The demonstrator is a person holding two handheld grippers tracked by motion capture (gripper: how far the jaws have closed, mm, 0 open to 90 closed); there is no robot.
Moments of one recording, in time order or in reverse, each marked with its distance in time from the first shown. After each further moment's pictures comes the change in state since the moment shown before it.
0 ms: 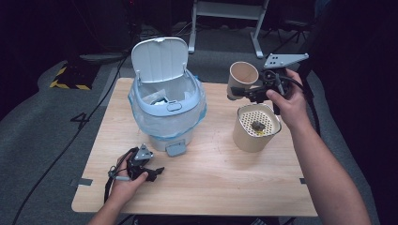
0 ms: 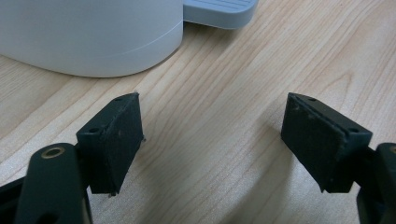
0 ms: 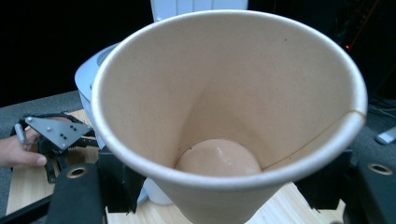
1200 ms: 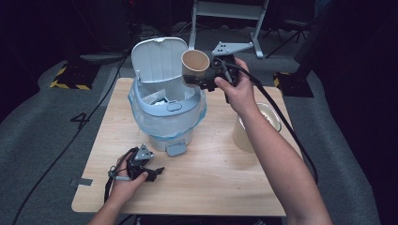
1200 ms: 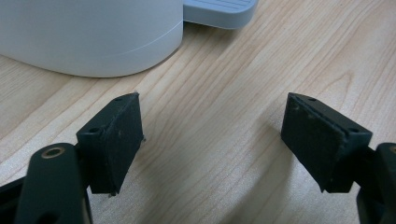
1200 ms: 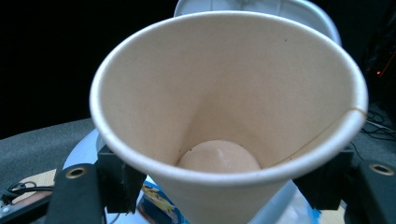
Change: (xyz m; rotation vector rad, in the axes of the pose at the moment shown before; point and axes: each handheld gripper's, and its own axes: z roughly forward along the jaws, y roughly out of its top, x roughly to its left) left arm 0.000 0.000 0.000 0.001 0.001 0.002; right arm 0.025 0.047 0.113 -0.087 0.065 0.010
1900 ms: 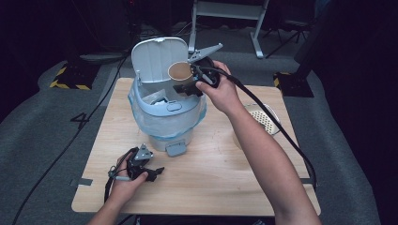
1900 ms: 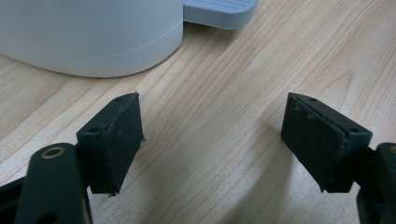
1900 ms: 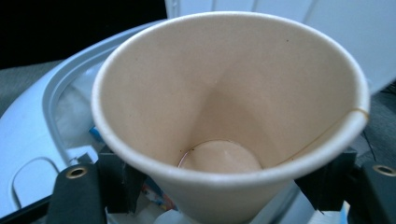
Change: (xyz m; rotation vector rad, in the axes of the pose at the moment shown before) left arm 0.000 0.000 0.000 0.000 -0.001 -0.001; right arm 0.003 -0.007 0.048 0.273 -0.017 -0.051
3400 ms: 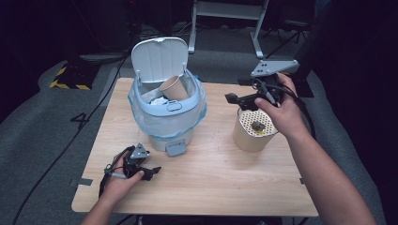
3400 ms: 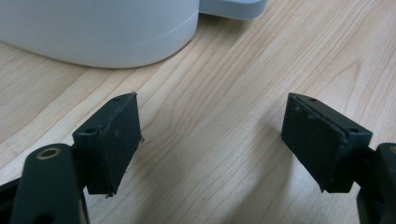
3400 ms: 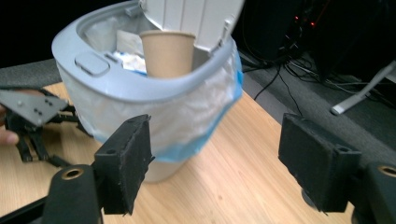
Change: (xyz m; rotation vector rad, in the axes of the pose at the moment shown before) left arm 0.013 -0.006 -0.006 0.001 -0.016 0.006; right arm 0.018 -0.069 -0.153 -0.049 -0.204 0.038
